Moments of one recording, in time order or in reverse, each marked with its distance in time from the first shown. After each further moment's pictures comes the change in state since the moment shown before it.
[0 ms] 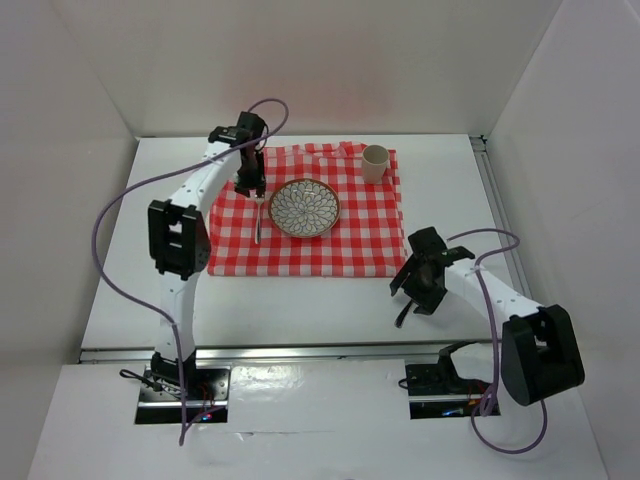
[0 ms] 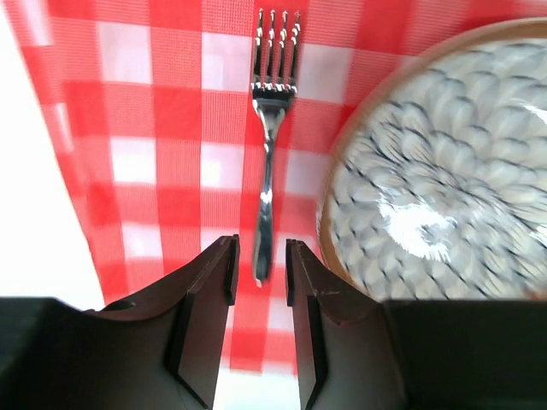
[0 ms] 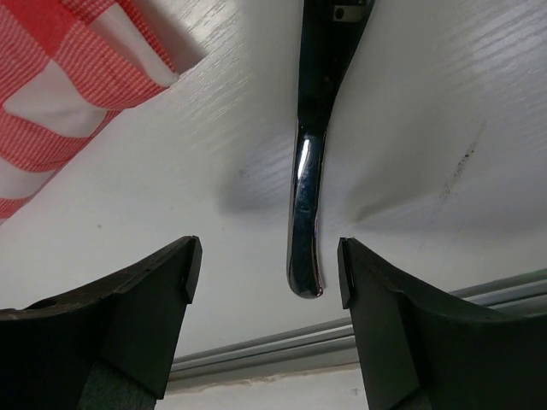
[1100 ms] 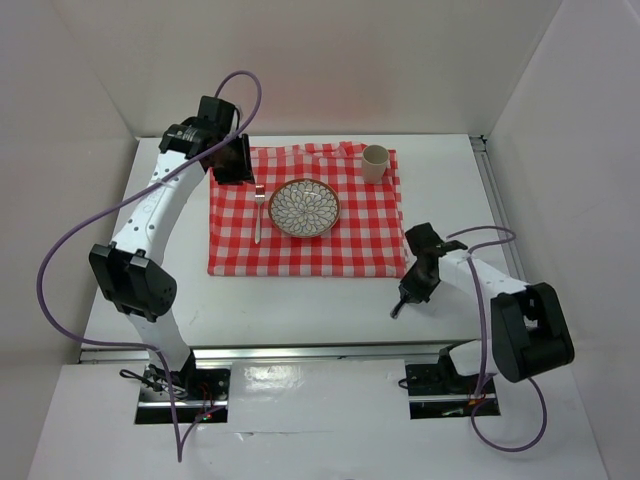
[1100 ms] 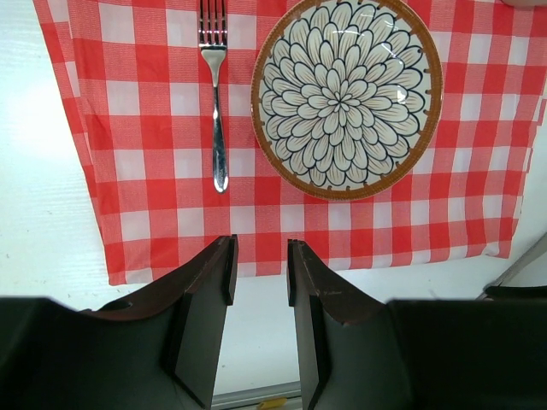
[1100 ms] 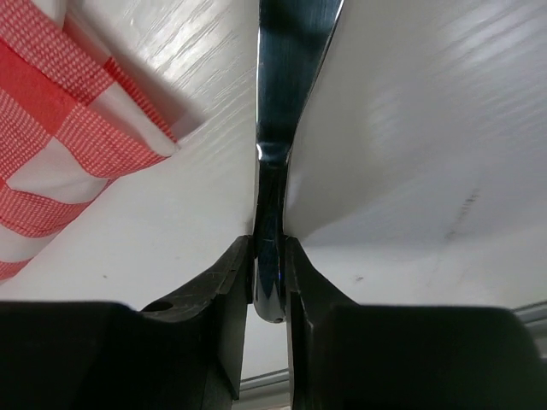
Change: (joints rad) left arm 0.001 -0.485 -0.225 0.012 0.146 -0.017; right arm -0.016 0.146 0.026 0.076 0.028 0.021
